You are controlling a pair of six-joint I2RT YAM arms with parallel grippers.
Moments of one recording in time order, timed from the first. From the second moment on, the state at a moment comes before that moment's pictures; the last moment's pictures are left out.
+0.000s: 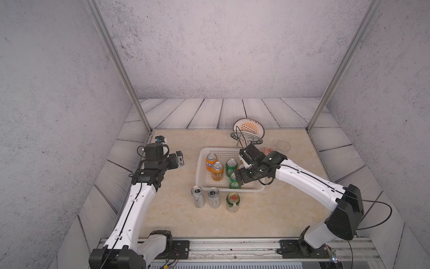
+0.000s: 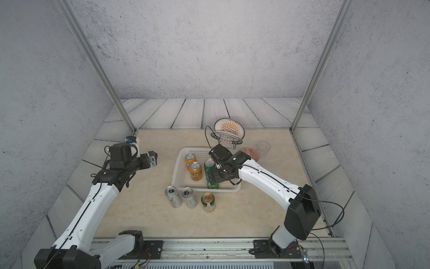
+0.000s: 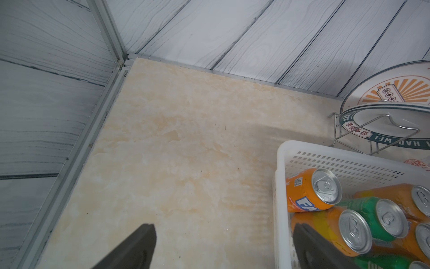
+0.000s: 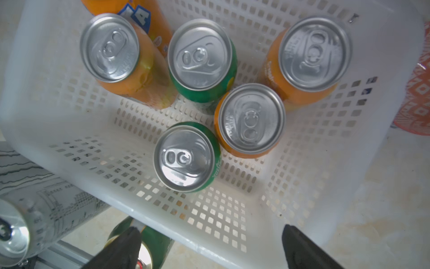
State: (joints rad) left arm -0.05 1.09 0.98 -0.51 0.06 -0.20; right arm 0.81 1.59 1.42 -0.99 0.08 0.39
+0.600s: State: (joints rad) left arm 0.00 1.14 0.98 -0.51 0.16 -0.22; right arm 0.87 1.88 1.55 -0.99 0.16 0.40
